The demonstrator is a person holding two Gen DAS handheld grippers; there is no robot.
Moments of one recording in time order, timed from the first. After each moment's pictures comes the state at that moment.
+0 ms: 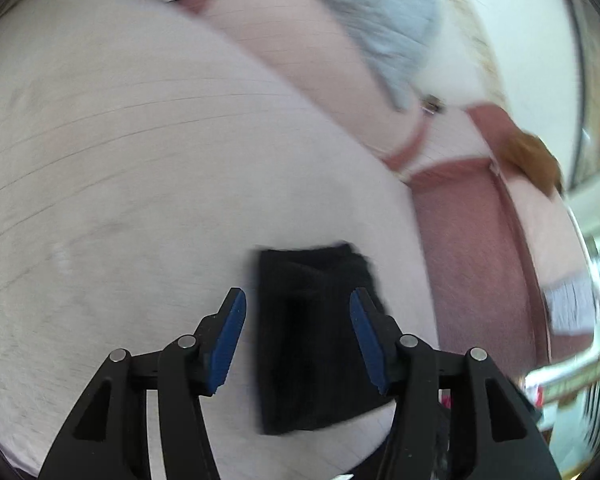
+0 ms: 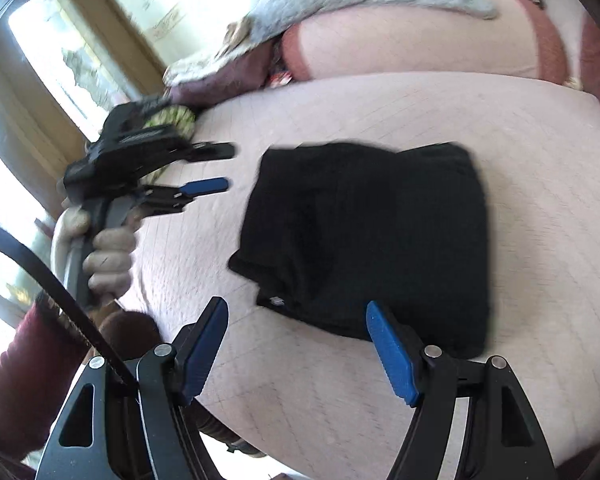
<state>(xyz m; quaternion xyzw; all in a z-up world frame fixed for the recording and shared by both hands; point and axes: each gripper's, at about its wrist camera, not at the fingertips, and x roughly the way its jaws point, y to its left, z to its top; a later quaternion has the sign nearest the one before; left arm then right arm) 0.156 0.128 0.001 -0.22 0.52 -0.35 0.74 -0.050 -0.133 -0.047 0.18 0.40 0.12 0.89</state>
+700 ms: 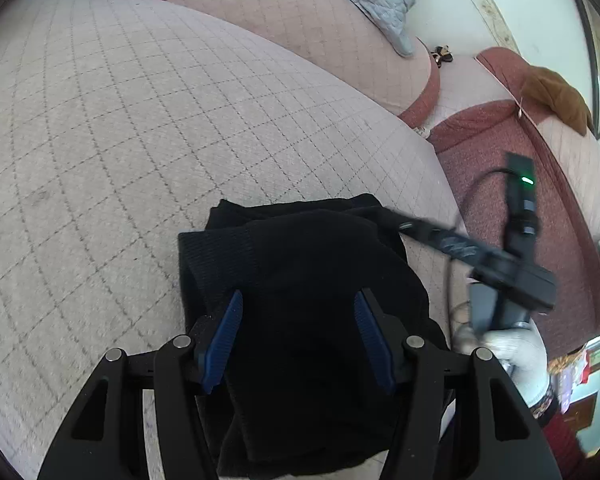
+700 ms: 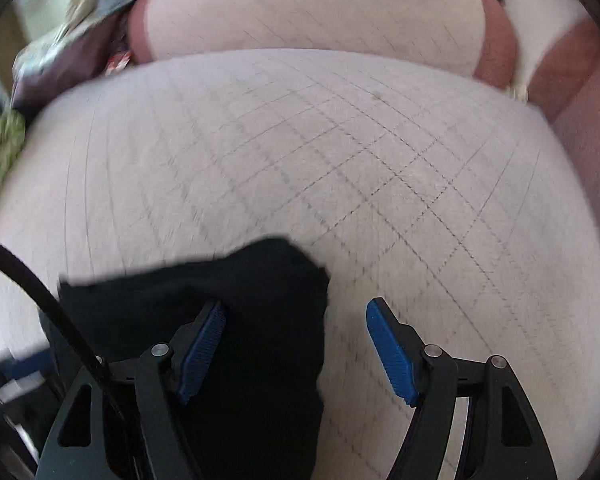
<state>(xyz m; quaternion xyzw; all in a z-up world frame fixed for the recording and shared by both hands) 0.139 0.070 -0.053 -0.14 0.54 -0.32 0.77 0.131 -0.214 -0.085 0.14 0.48 -0.07 0.86</state>
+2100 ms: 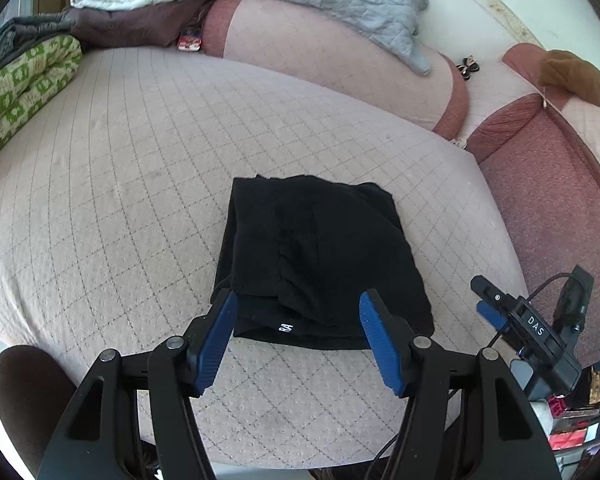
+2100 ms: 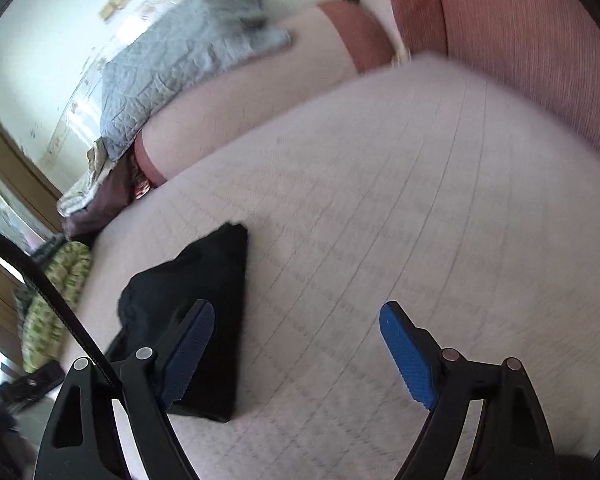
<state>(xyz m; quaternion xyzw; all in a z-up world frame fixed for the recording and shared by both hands) 0.014 0.058 0.025 -0.07 0.49 -0.18 0.85 -0.065 -0.283 -0.086 0.33 0.35 -0.04 0.87</state>
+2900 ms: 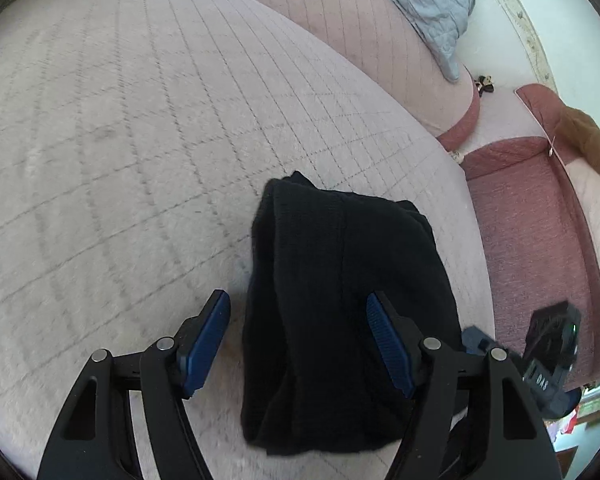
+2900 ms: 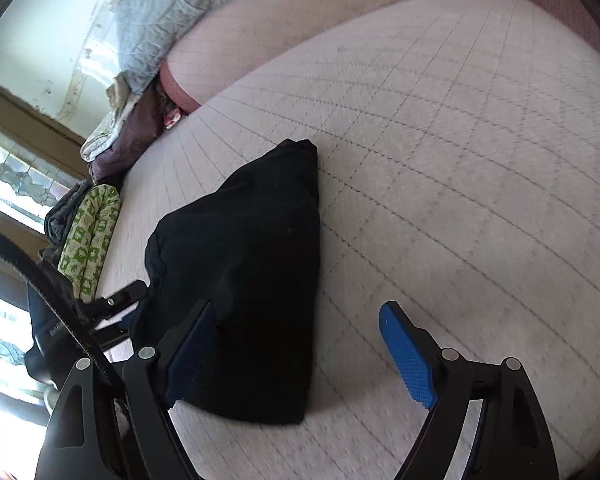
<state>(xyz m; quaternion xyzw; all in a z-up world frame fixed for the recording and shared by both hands) 0.129 0.084 -0.073 -0.18 0.55 -0.26 0.77 0.010 -0.228 -0.107 0.32 0.45 0.05 0.83</state>
